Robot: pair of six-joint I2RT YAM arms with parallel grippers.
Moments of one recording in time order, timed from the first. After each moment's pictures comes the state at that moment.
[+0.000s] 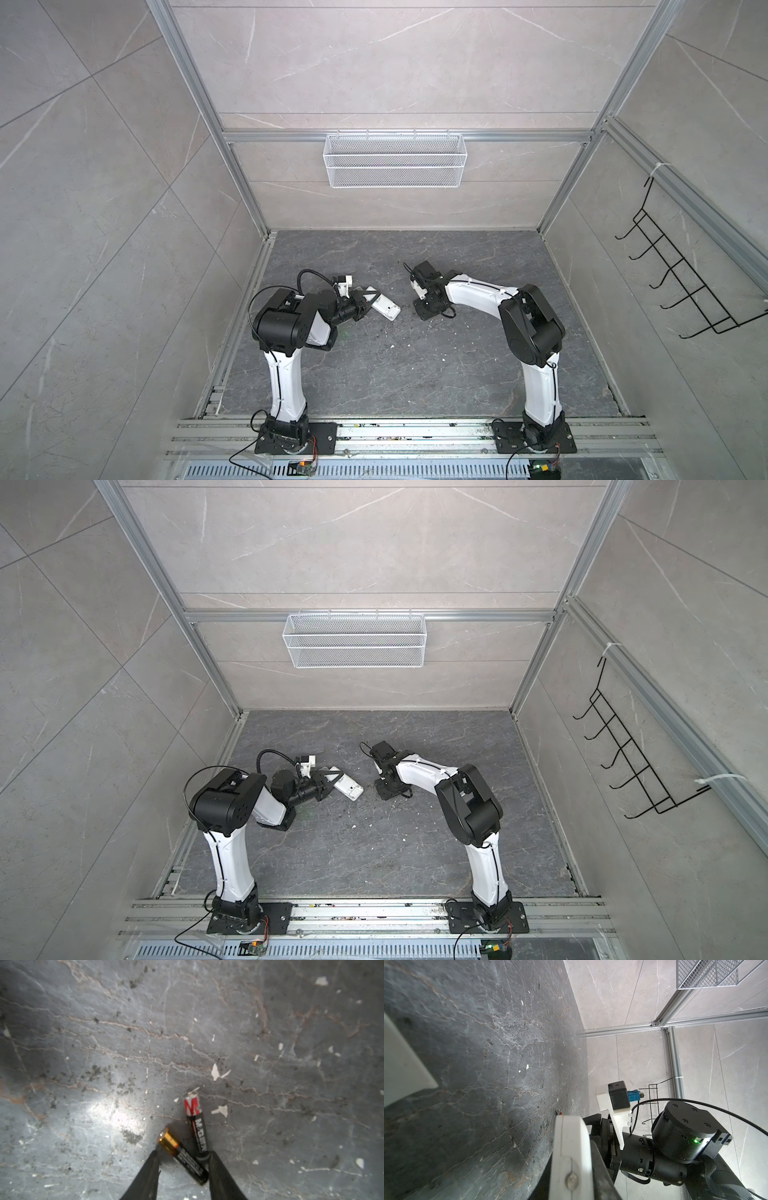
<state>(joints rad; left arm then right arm) -0.24 2.04 0.59 1.27 0.77 -1.26 0.62 2.06 1.44 -0.68 0.06 0.13</state>
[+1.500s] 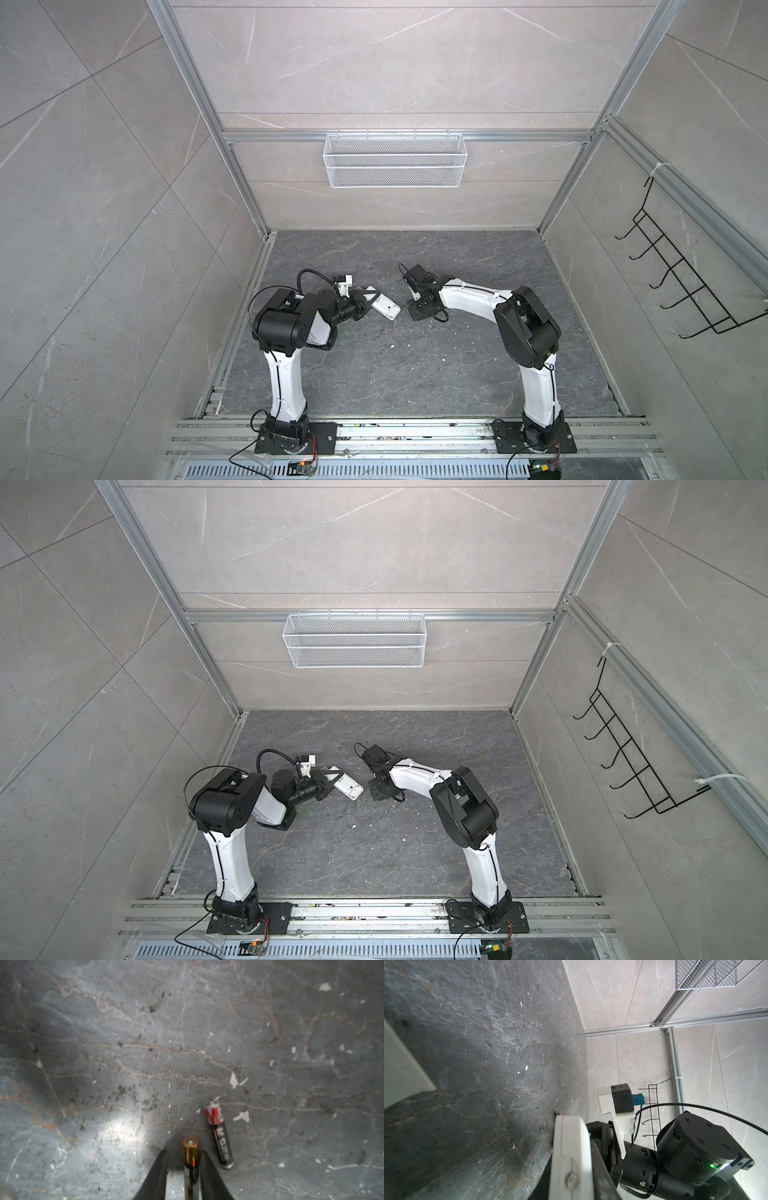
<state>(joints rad) -0.24 2.04 0.60 1.27 0.77 -1.26 0.67 2.08 1.44 -0.61 0.10 0.27</state>
